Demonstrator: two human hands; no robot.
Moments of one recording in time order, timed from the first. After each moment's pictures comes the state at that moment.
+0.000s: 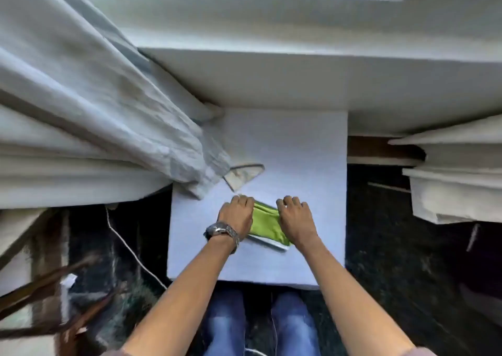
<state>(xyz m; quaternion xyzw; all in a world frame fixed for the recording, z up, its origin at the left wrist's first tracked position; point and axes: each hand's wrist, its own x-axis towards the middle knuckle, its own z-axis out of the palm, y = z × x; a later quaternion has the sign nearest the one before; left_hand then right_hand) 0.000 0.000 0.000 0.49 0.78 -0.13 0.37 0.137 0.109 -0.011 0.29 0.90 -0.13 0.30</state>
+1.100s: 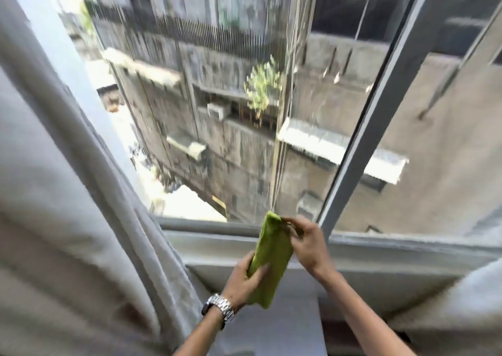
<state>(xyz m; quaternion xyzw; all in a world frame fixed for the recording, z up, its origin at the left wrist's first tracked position) -0.099 0.140 0.352 0.34 0.72 0.48 0.37 0.006 0.296 0.425 0.31 0.82 -0.41 -0.26</state>
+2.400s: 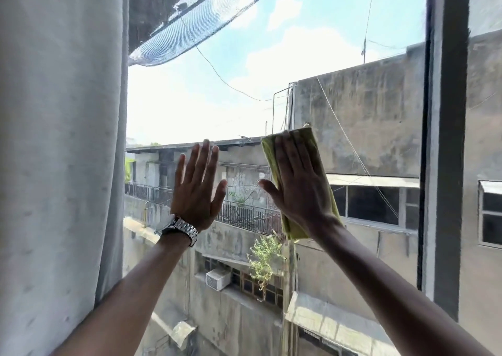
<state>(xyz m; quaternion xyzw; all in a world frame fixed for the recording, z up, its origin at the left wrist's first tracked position) -0.411 0.236 0.900 0.44 0.64 0.30 -0.55 -0.215 0.380 0.930 0.18 0.77 0.33 -0.52</state>
